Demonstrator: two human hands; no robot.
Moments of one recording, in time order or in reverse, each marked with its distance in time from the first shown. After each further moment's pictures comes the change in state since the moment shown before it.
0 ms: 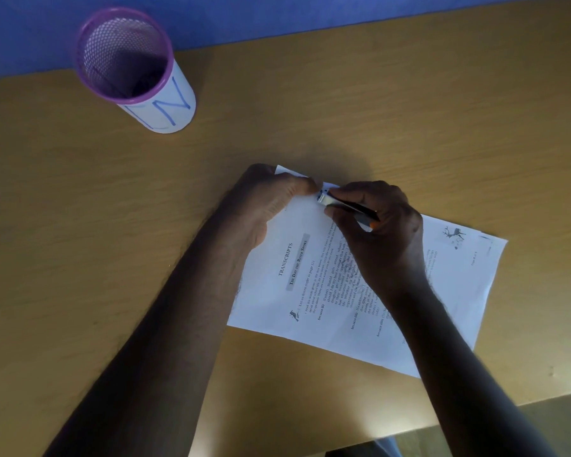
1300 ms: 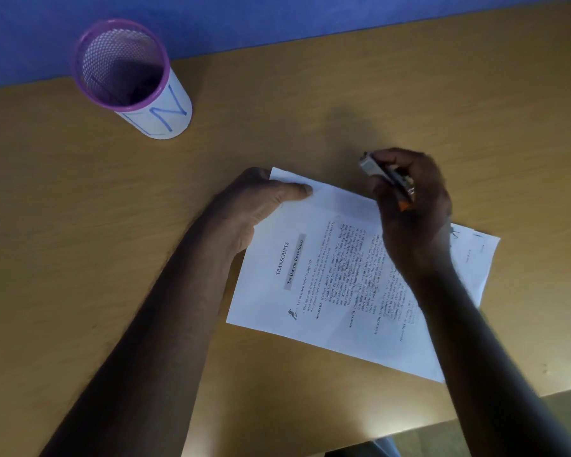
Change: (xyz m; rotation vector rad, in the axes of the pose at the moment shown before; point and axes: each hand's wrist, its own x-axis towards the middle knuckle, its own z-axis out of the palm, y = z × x) left_hand 0.007 -0.008 -0.008 0.035 -0.071 0.061; right_hand 0.024 0.012 -0.031 -0.073 0.140 0.011
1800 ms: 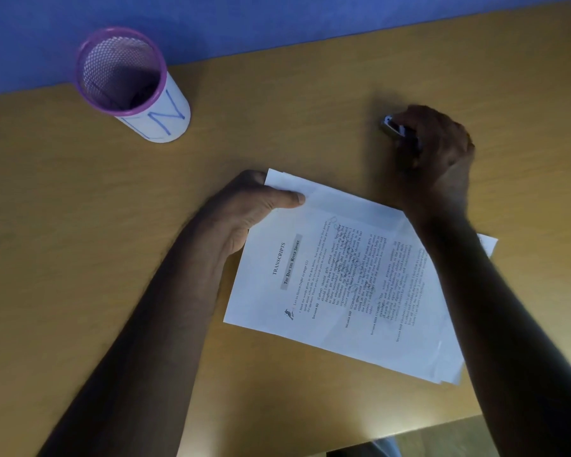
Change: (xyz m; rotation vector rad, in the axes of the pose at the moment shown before) left_hand 0.000 -0.003 -0.004 0.053 -0.067 0.059; right_hand 0.060 0.021 -0.010 -0.430 0.016 -0.078
